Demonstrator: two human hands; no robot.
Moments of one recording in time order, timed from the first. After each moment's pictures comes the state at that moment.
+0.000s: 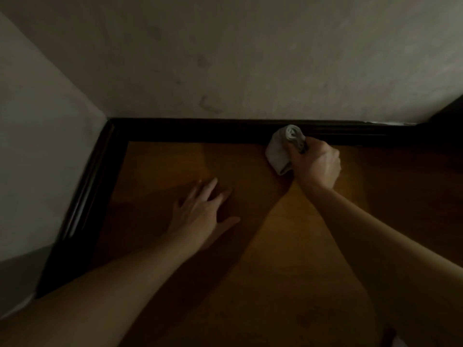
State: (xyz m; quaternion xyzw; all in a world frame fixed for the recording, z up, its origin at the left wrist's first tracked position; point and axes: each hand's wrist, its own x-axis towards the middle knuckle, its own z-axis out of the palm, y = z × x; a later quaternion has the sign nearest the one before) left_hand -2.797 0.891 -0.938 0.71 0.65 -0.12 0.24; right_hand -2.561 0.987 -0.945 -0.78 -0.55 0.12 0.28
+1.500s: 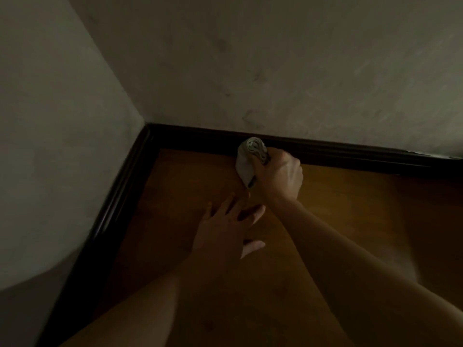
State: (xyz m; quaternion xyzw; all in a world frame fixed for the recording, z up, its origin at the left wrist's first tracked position) left_hand -2.819 0.891 -0.956 0.79 0.58 -0.11 0.16; right_hand -2.696 0.999 -0.945 -0.70 -0.63 0.15 0.29
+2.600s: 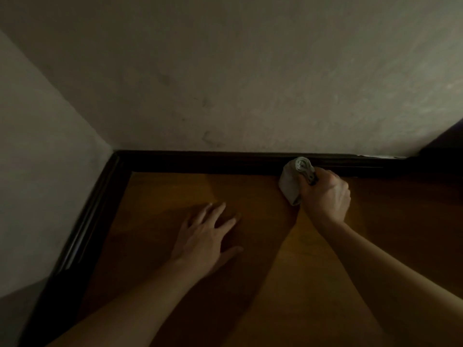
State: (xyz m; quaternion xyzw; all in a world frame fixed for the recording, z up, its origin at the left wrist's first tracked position) left_hand -2.796 0.905 -0.942 0.77 0.60 -0.14 0.17; right_hand -2.543 0.984 -0.943 -0.77 -0.56 0.07 0.30
